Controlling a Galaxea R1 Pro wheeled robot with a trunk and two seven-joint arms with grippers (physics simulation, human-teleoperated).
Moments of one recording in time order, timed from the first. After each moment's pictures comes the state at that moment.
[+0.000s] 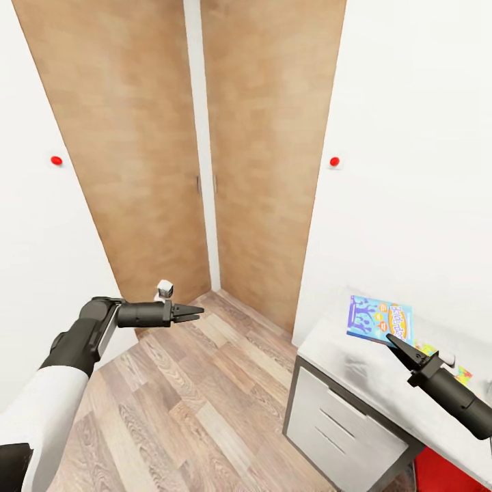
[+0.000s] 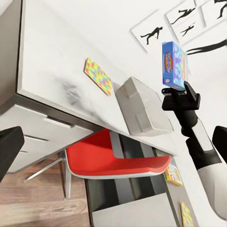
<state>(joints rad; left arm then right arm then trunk) -0.86 0.18 0.05 -0.88 -0.01 1.00 -1.46 -0.29 -0.08 -0.76 -1.40 -0.56 1.04 1.05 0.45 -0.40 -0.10</state>
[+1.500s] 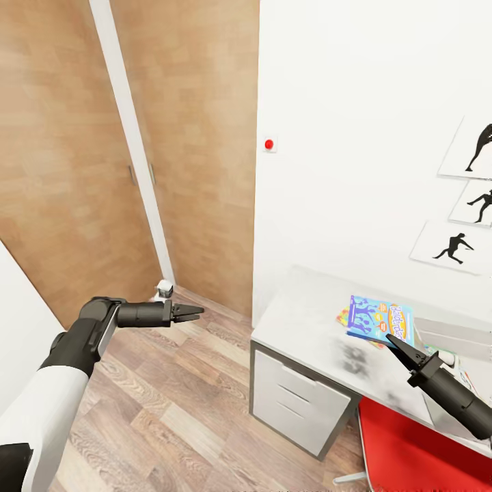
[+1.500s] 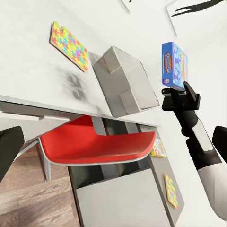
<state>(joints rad) -0.86 0.18 0.05 -0.88 -0.01 1.00 -1.46 -0.29 -0.08 -0.76 -1.40 -0.55 1.04 1.05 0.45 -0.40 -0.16</state>
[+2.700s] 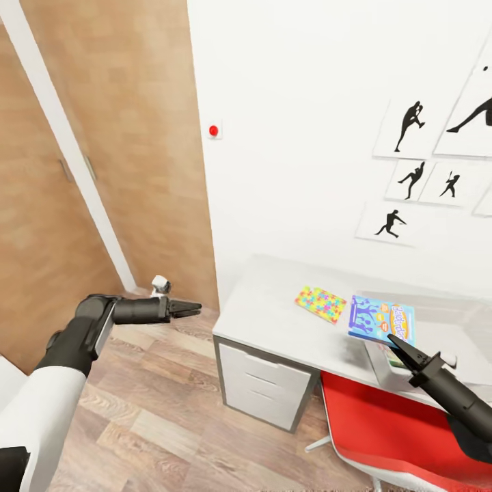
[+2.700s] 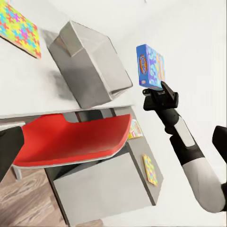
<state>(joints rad) -0.85 0.19 0.05 -0.94 0.00 1.00 -1.54 -0.29 -0.08 -0.76 -1.40 -0.55 1.04 1.05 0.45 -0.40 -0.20</state>
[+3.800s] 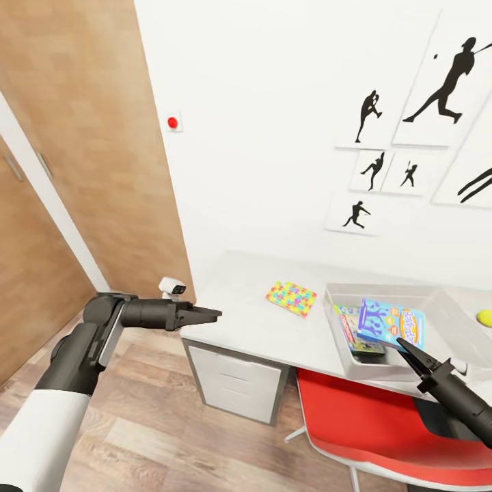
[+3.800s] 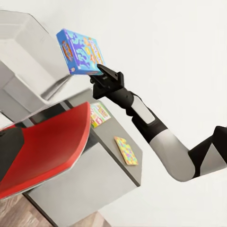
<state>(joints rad) -0.75 0.15 -0.07 -1.28 0.13 1.03 -1.57 -0.29 -0.09 -0.82 -1.37 -0.55 1.04 1.05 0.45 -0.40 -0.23</state>
